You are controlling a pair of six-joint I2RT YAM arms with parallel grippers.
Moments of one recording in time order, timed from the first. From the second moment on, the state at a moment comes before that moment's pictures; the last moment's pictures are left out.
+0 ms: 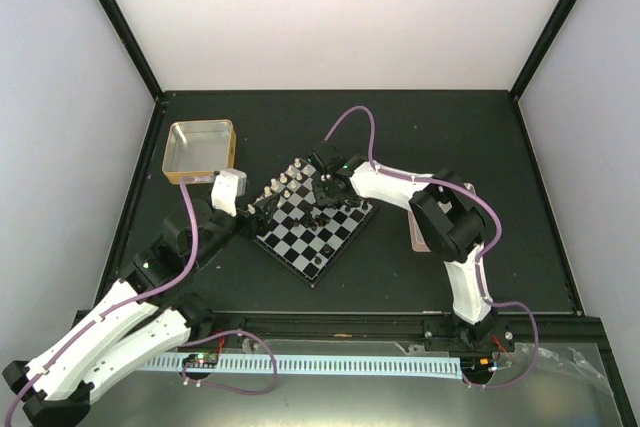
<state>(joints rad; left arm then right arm) -0.72 0.58 0.68 -0.36 -0.16 -0.30 0.77 2.06 1.46 -0.53 0.10 0.43</state>
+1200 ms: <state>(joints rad) -0.72 0.61 0.48 -0.22 -0.07 -0.43 0.77 1.69 1.18 -0.28 -0.20 0.61</state>
